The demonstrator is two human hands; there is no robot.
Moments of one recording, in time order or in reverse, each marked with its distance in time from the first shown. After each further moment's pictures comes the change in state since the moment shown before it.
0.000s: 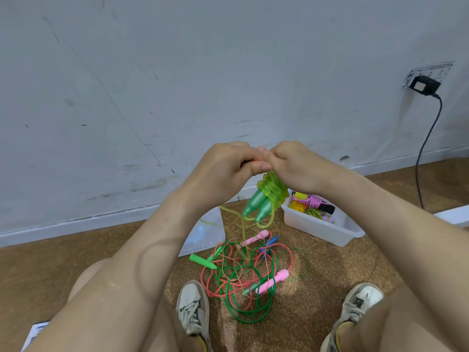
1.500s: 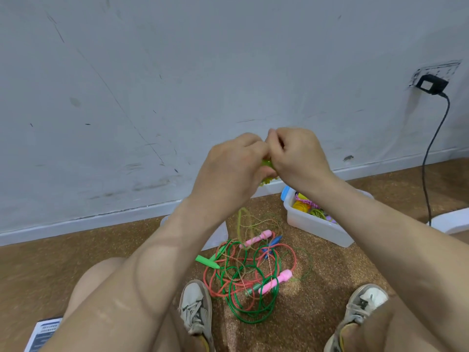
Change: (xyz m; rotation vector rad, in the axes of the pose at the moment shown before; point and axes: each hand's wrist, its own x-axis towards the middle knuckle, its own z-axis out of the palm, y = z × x) left_hand -0.002 0.027 0.004 0.439 0.160 0.072; right_hand 0.016 0.002 0.020 -0.042 0.551 -0.051
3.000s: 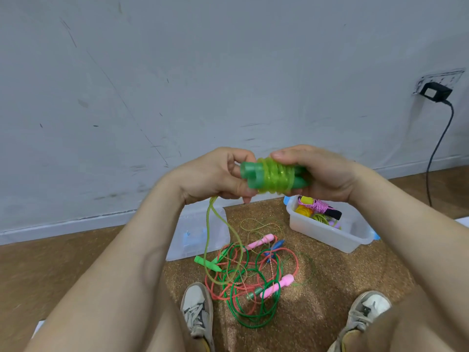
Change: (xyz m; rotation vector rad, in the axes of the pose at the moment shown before) left_hand -0.003 -0.050 -0.018 -1.167 -0.721 -0.453; right_hand -0.004 0.007 -0.034 1.034 -0.931 0.403
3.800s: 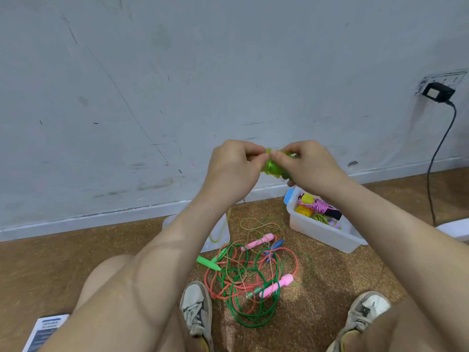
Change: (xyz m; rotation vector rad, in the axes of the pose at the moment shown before) left_hand 0.028 0.004 0.043 0.489 0.796 0.019; right_hand 0.017 0.012 0.004 -0.757 0.734 0.013
